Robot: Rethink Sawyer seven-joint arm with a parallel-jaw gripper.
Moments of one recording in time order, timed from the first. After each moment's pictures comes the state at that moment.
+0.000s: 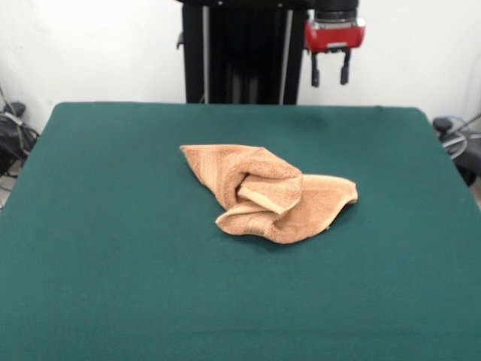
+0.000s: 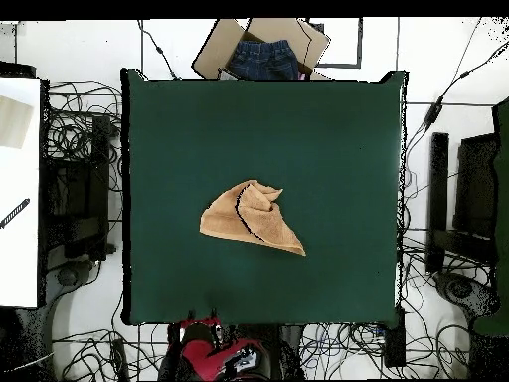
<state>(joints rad) 0.03 -0.59 -0.10 2.38 -0.44 -0.44 2.03</state>
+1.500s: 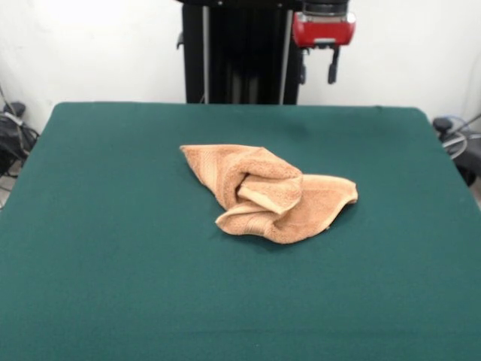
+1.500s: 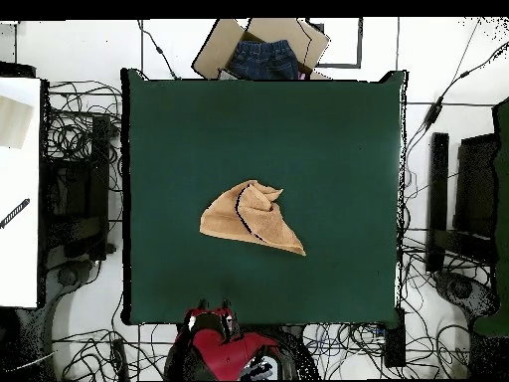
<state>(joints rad) -0.03 -0.70 -0.10 2.35 -0.44 -0.31 2.03</state>
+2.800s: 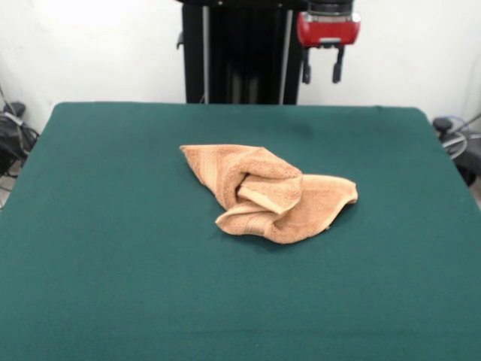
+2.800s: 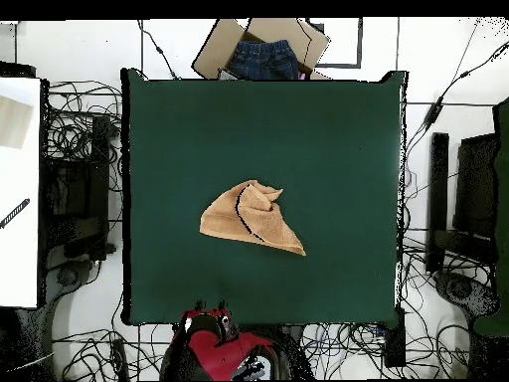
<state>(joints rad) -0.01 -0.70 -0.10 2.35 -0.44 -0.31 2.03</state>
